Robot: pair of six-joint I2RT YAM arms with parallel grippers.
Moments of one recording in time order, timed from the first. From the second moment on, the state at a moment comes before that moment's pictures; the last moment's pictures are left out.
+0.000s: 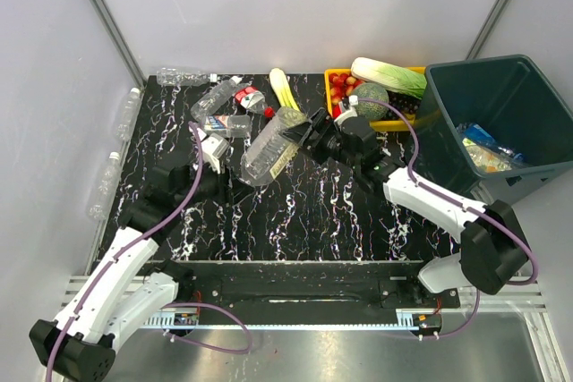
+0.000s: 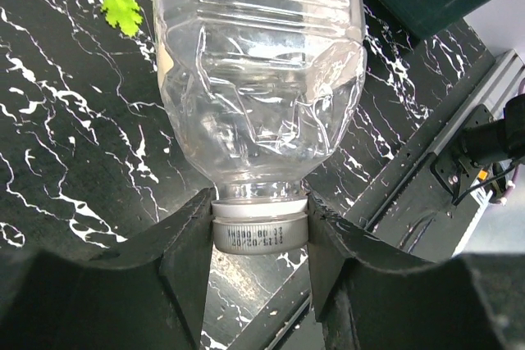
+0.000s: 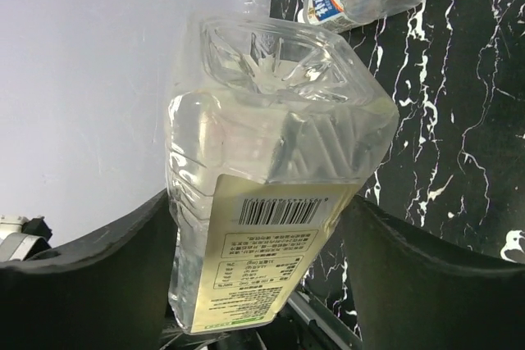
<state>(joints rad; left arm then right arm) -0.40 0.75 0.74 -0.42 0.49 -0.22 0.66 1.41 0.97 0.22 -0.14 1.15</state>
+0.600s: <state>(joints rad) -0.40 0.67 0.74 -0.41 0.41 -0.22 0.66 1.26 0.93 0.35 -0.01 0.94</state>
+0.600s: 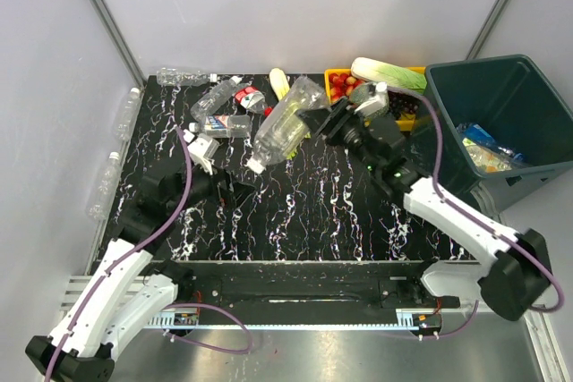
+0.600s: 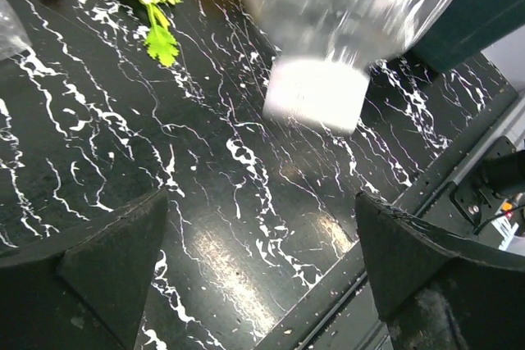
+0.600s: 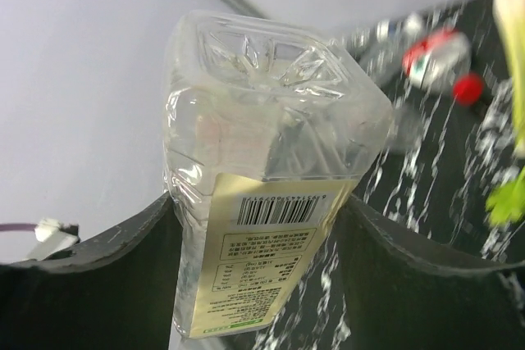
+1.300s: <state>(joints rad) -0.40 0.63 0.74 -0.44 0.24 -0.22 0.38 1.01 1.39 0.08 0.54 0.06</state>
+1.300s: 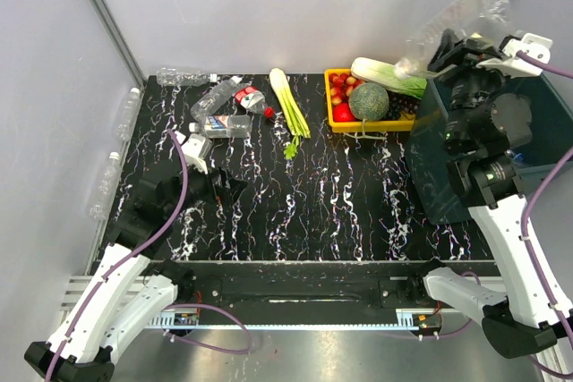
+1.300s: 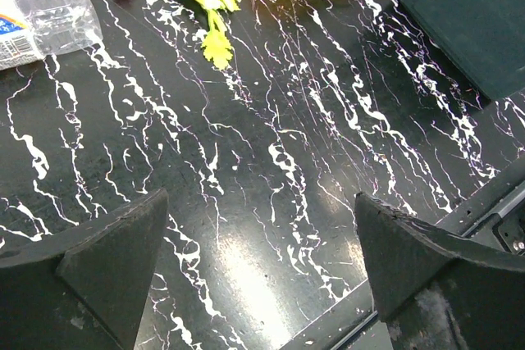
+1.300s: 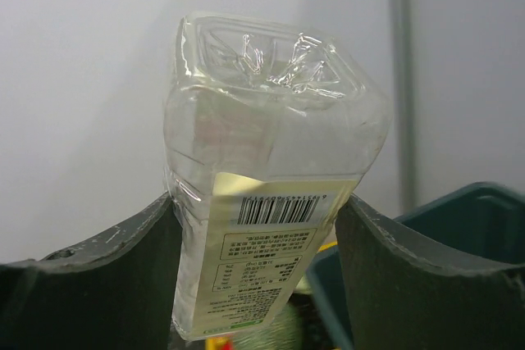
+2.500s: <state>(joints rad) -0.40 0.63 0.74 -0.47 0.14 -0.22 0.24 1.08 1.47 -0.32 0.79 -0.44</state>
